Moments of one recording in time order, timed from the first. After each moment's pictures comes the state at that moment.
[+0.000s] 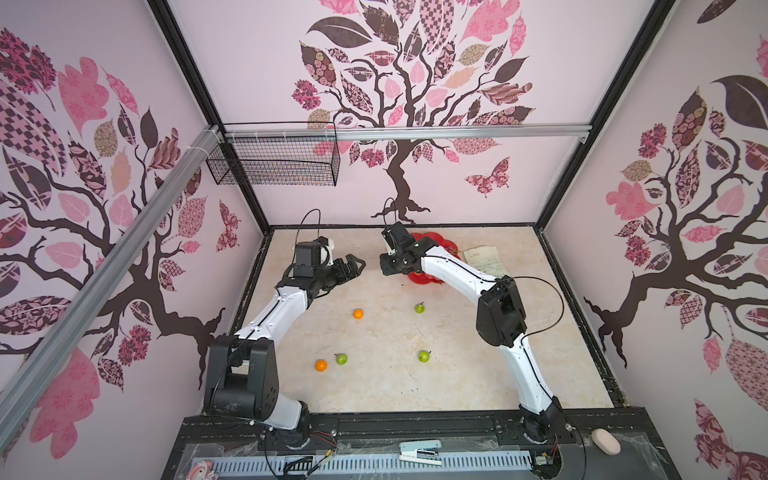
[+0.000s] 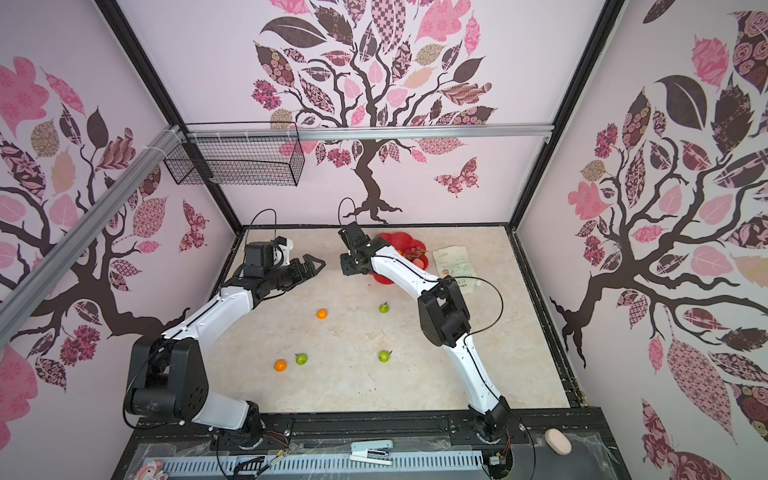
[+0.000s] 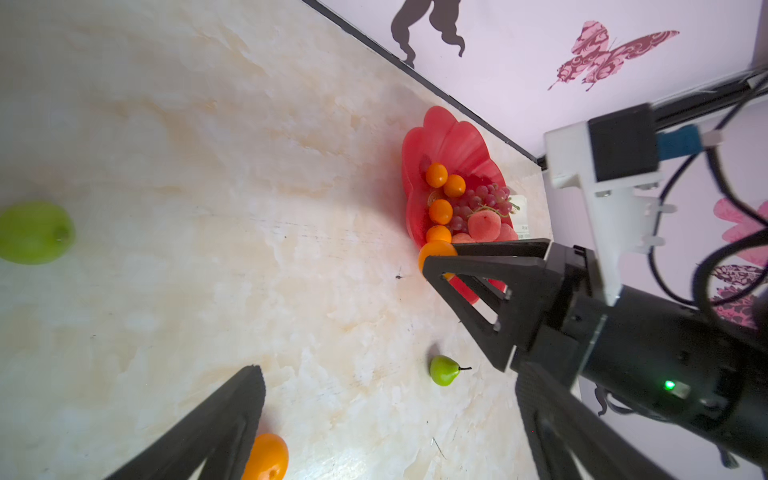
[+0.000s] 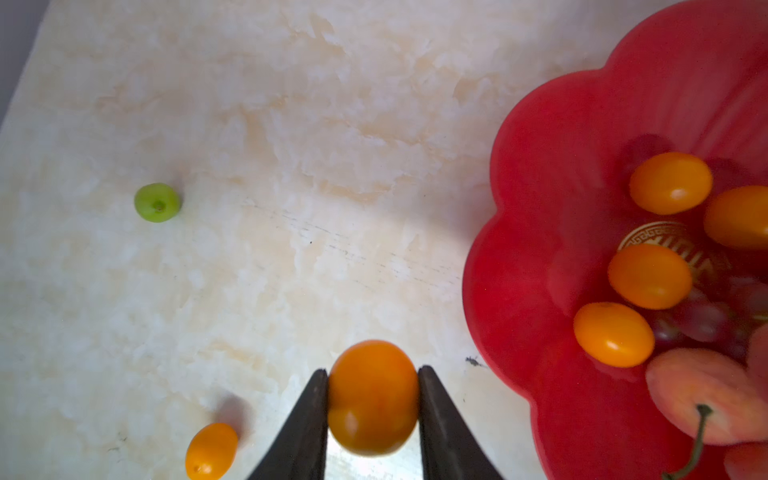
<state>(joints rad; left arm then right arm) -0.14 1.49 1.01 -0.18 0.48 -0.55 0.68 2.27 2.08 -0.72 0.03 0.39</state>
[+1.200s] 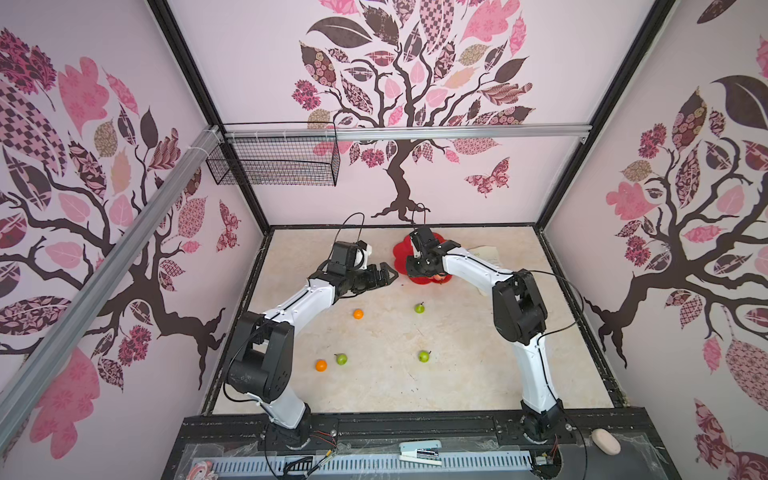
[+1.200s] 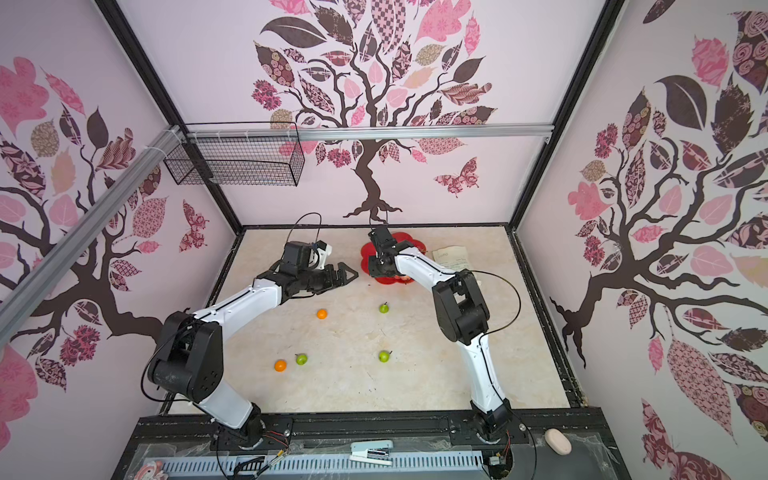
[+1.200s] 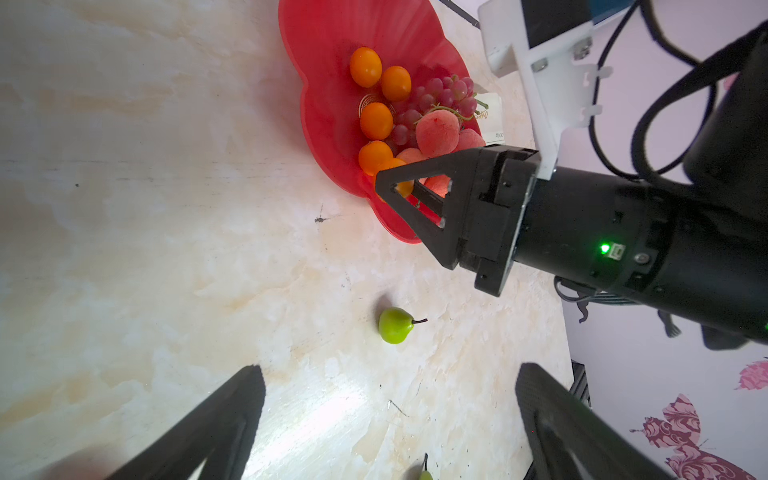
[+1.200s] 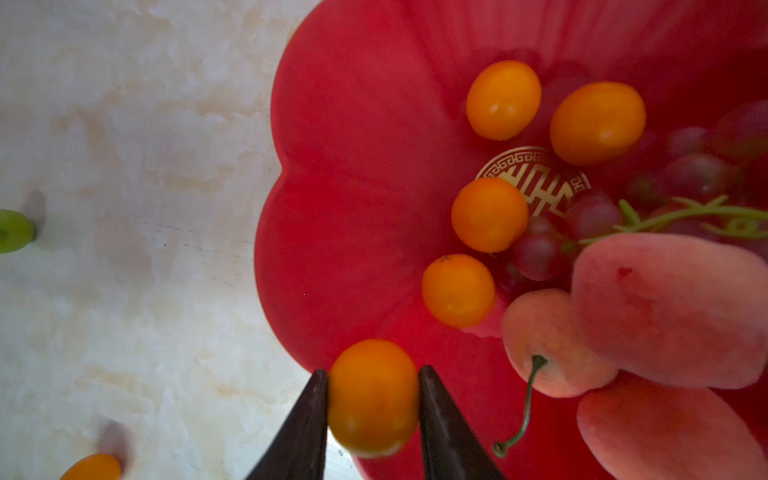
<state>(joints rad) -0.34 1.64 1.11 -0.21 0.51 -0.54 0.54 2.22 1.83 -0.61 0.00 0.42</state>
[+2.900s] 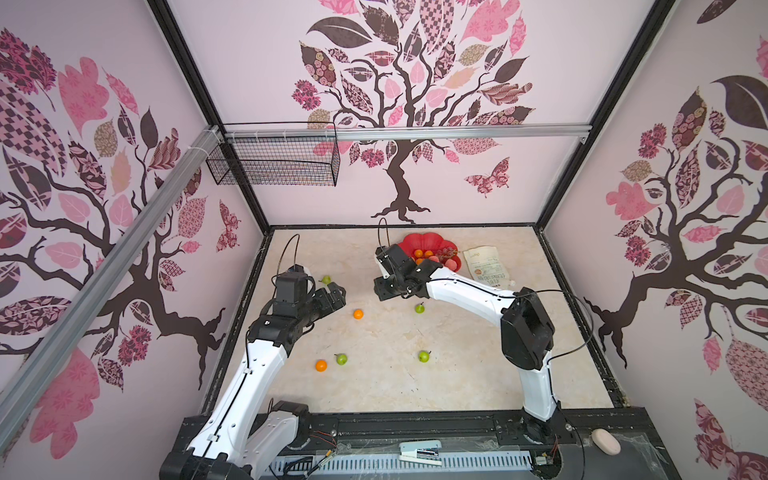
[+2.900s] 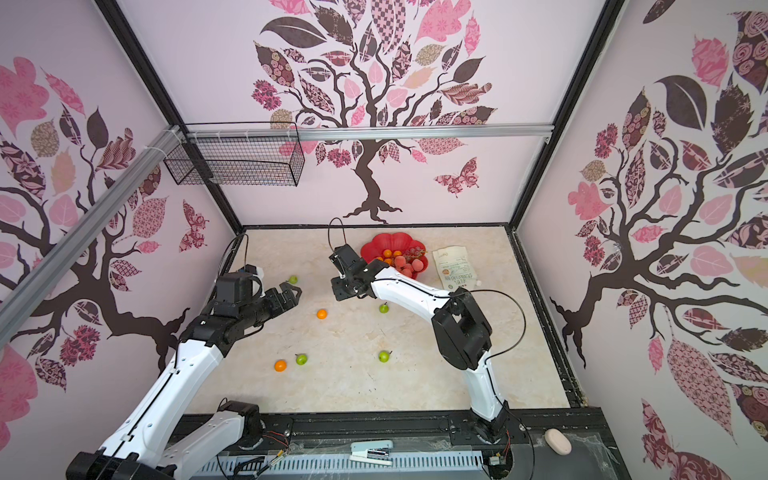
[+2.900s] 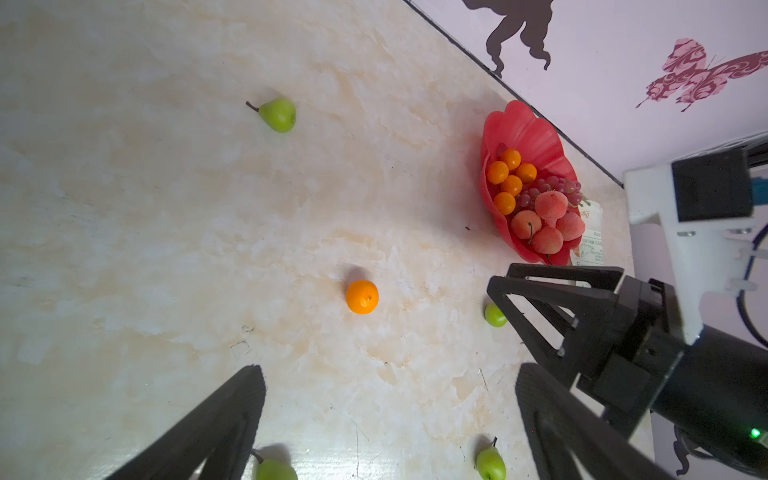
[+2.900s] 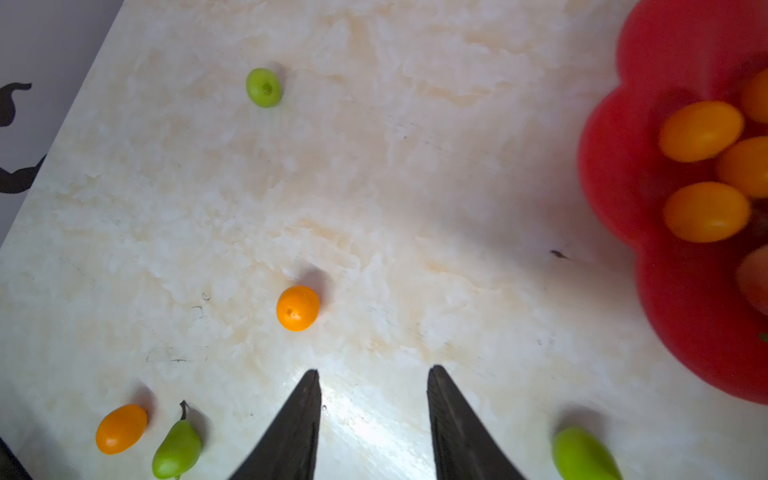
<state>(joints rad) -0.16 0.96 0.83 -0.60 0.15 -0.59 0.84 2.06 1.75 -0.58 0.01 0.39</state>
